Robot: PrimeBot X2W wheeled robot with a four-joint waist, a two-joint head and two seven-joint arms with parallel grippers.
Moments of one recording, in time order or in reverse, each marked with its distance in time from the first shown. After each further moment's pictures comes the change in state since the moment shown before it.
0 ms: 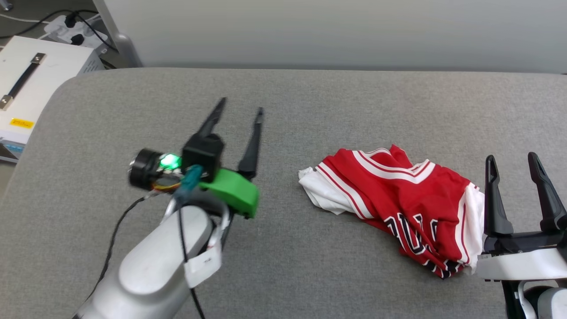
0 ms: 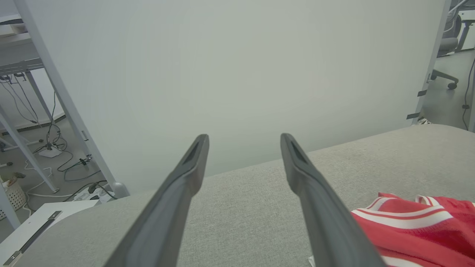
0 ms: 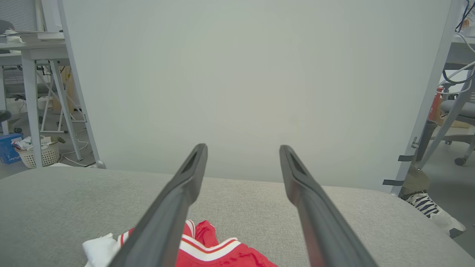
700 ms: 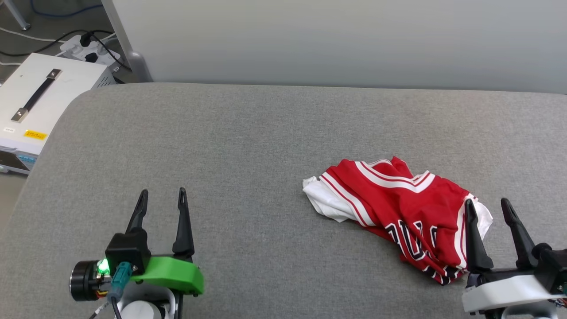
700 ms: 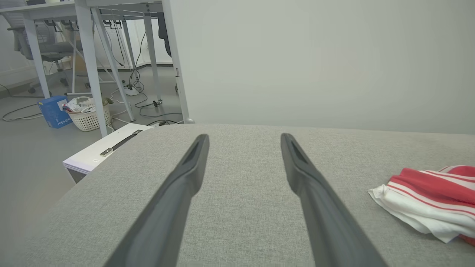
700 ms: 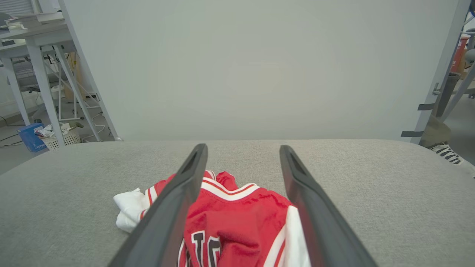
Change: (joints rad) left arm 0.560 -0.114 0.542 -0.185 0.260 -0.104 0.000; right arm 0.082 0.007 0.033 0.128 0.073 0.000 0.000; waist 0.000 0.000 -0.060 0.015
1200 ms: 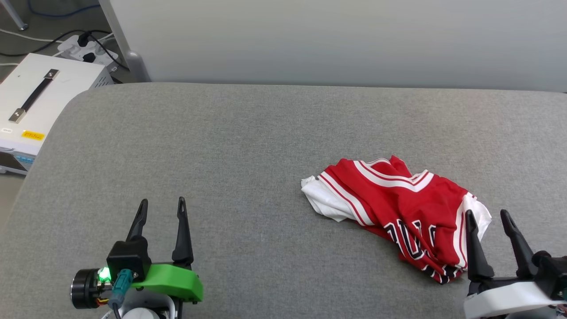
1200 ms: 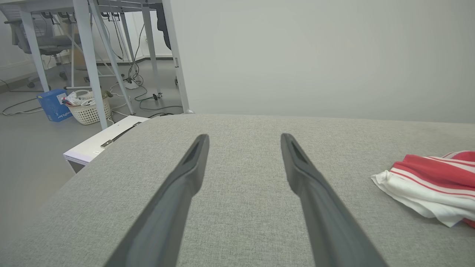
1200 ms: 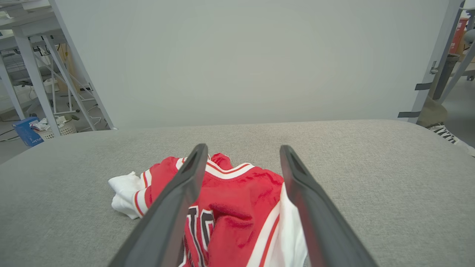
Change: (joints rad) left arm 0.038 -0.099 0.127 0.037 0.117 -0.117 0.000; right arm 0.022 -0.002 -0.005 0.039 0.017 0.000 0.000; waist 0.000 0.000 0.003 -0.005
